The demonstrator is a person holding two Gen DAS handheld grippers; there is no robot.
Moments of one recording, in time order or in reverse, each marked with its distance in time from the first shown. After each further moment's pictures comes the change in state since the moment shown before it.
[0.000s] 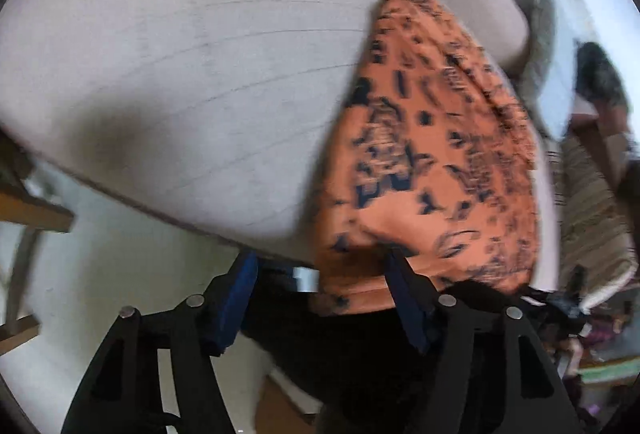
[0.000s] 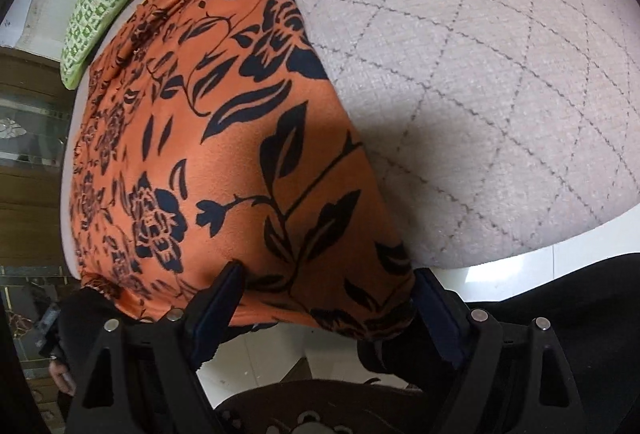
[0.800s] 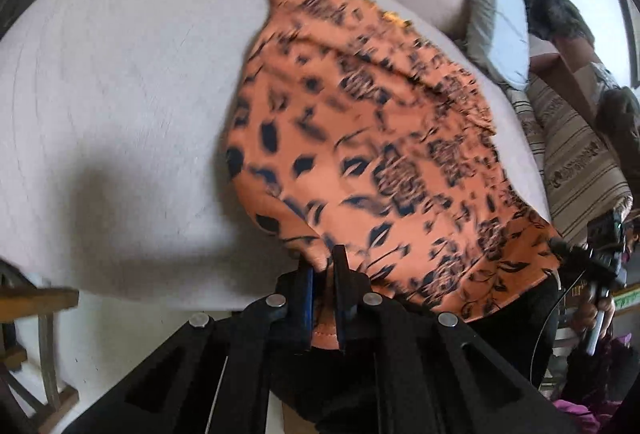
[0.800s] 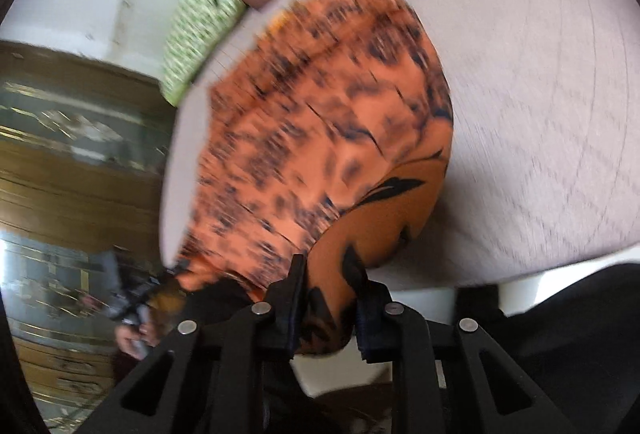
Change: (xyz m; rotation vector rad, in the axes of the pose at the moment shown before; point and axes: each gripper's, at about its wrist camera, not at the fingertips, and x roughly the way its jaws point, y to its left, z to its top) left arm -0.011 -0.085 0.044 0.254 0.025 -0.006; right arm -0.095 0.044 0.002 -0.043 -0.106 0.391
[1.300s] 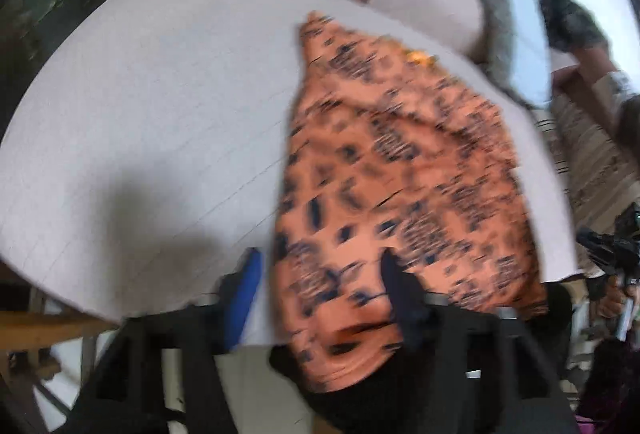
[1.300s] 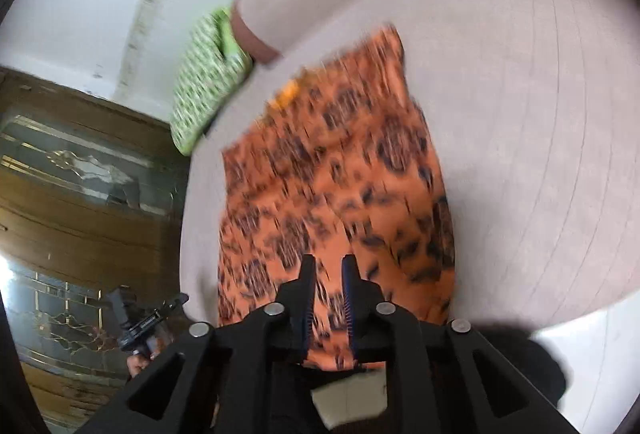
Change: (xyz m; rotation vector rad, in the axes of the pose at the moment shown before) left arm -0.033 0.020 0.025 -0.006 -0.054 0.153; right arm -0.035 0.014 0.061 0.049 -0.052 -0.014
